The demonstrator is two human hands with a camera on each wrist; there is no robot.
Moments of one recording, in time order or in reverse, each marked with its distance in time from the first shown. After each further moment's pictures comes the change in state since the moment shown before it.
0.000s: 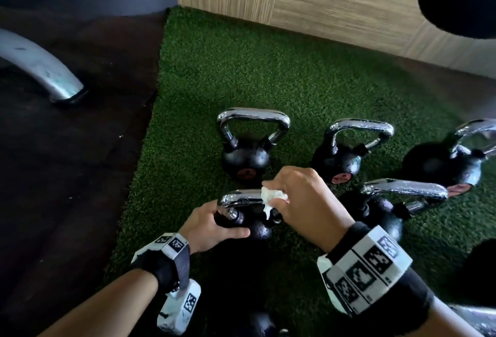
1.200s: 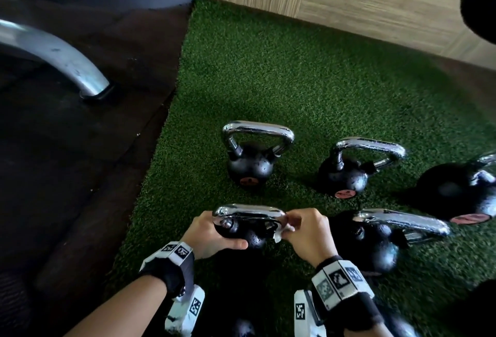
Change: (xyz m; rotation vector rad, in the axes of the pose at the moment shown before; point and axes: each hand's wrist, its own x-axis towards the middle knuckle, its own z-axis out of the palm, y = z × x) left_hand -0.011 0.018 0.007 0.033 0.026 -0.074; right_hand -0.005 0.057 0.023 0.252 -0.076 0.390
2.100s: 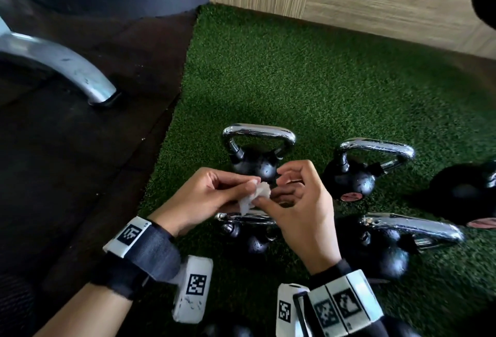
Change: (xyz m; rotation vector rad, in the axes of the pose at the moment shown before) left_hand -0.023 0.115 -0.068 -0.658 -0.145 0.255; right_hand -0.012 -0.065 -0.027 0.578 0.234 -0.357
